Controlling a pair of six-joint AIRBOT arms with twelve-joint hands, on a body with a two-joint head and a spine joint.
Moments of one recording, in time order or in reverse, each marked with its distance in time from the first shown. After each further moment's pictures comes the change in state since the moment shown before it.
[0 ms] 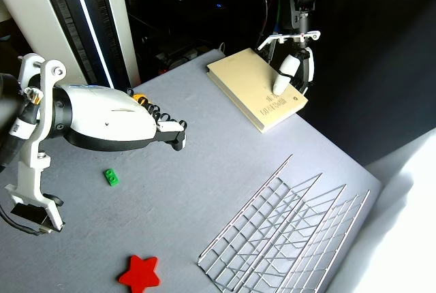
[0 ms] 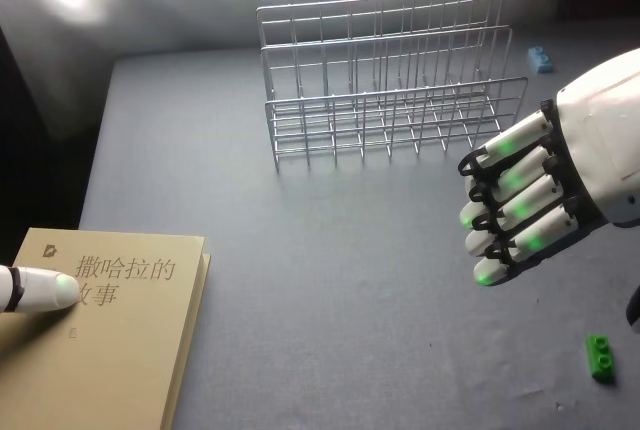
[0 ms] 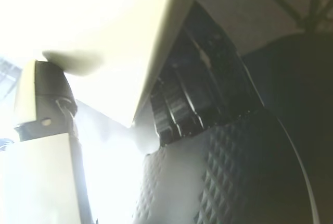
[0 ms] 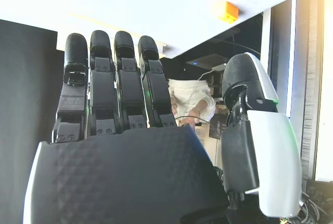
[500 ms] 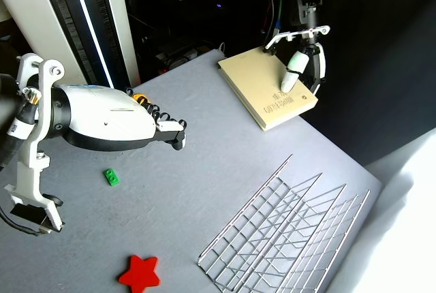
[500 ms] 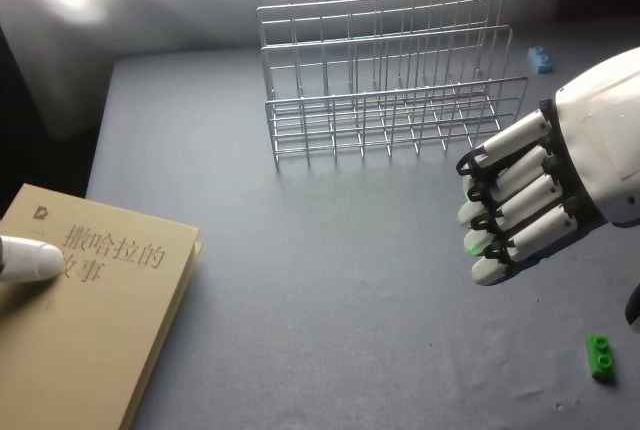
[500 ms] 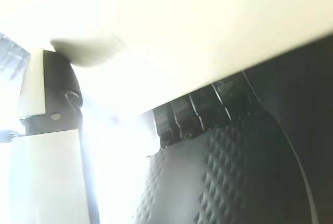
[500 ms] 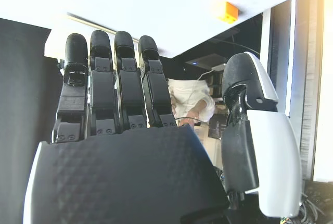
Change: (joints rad) left arm -0.030 0.048 0.005 0.007 -0.087 0.069; right arm 0.000 0.000 0.000 0.004 0.001 -0.014
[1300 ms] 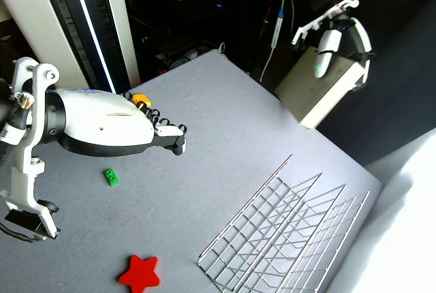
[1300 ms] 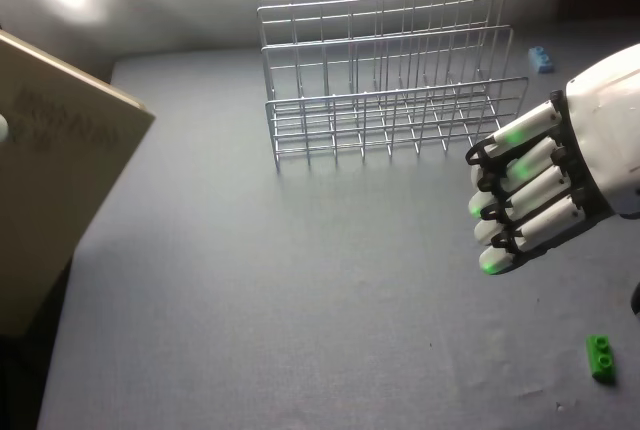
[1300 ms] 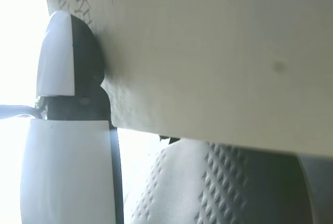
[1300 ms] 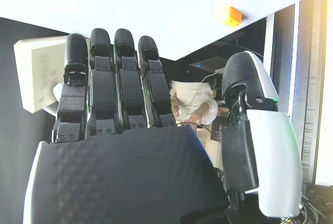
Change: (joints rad) left arm -0.095 0.111 -0.009 -0.114 -0.328 0.006; right arm 0.000 0.013 0.006 -0.001 -0.012 -0.011
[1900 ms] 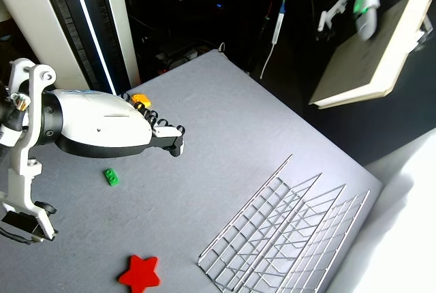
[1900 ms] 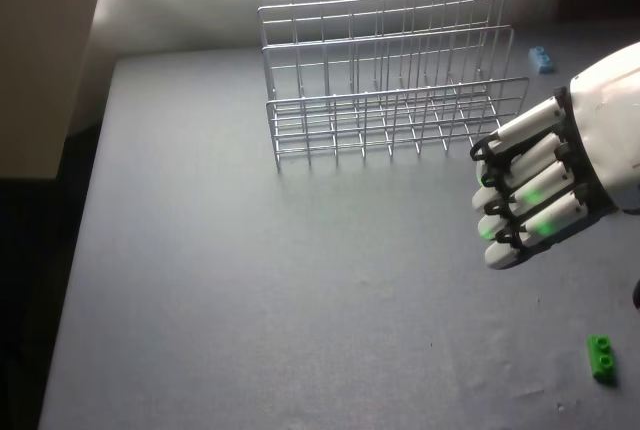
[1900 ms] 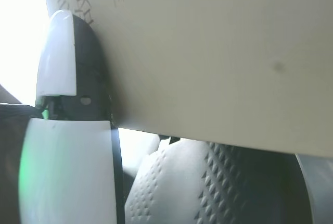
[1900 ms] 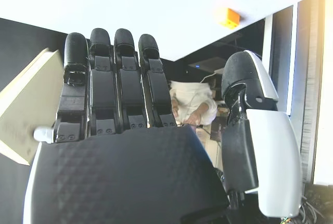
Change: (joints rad) left arm -0.013 0.031 0.021 0.011 -0.450 -0.157; right arm 0.000 0.002 0.010 0.002 -0.005 -0.004
